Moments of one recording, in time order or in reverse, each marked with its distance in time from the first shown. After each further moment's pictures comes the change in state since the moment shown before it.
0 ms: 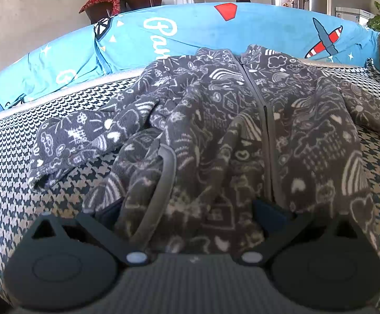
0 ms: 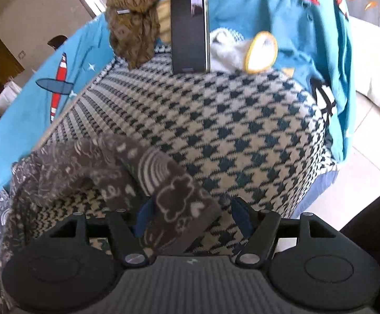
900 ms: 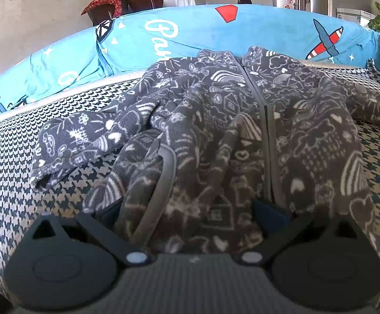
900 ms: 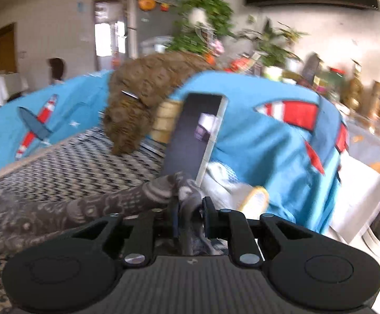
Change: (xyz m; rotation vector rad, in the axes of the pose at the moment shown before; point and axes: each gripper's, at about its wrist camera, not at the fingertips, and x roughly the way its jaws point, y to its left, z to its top) left arm -0.001 -0.001 -0.002 0.002 -0.013 0.010; right arm -0.013 0.042 0.058 -0.257 -0.424 -0.302
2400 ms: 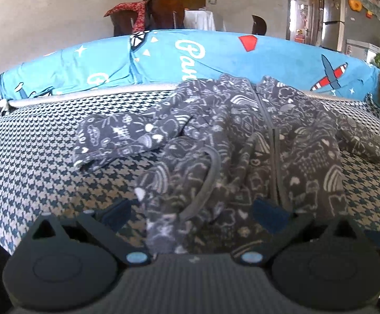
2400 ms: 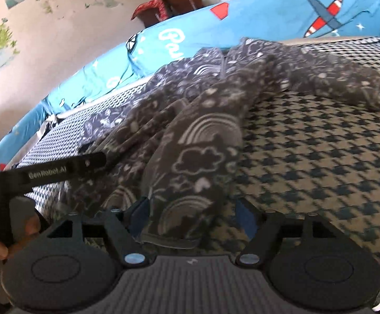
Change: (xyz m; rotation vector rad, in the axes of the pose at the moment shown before) left arm -0.072 0.043 -0.016 -0.130 -0.068 -0.004; right arm -0.126 0.143 -0.142 -0.413 0.379 1.097
